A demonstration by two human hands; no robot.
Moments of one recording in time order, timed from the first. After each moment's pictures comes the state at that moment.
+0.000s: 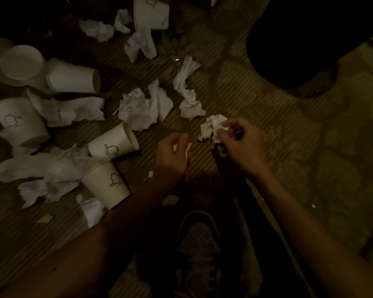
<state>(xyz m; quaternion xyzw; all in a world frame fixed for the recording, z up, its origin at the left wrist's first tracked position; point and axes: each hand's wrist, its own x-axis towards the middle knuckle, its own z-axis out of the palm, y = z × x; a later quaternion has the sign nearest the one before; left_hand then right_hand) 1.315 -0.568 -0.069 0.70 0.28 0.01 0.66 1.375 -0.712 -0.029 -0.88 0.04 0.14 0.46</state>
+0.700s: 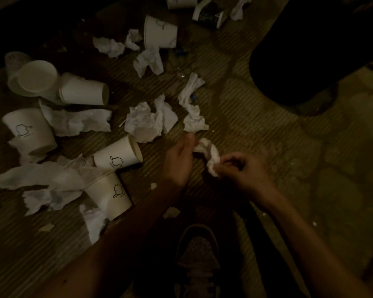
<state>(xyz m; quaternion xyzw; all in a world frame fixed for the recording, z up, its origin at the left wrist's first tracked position) 1.335 -0.570 -0.051 0.62 0.34 -0.07 0.71 1.360 -0.719 -0.006 -0.76 0.07 0.31 0.56</state>
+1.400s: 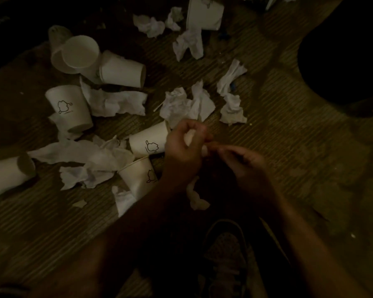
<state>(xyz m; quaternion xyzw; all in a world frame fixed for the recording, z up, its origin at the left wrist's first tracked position) 1.307 -0.515 -0.030 0.64 0.29 0.07 0.71 1.333 -0.652 -0.016 -0.66 0.02 0.35 0.67</state>
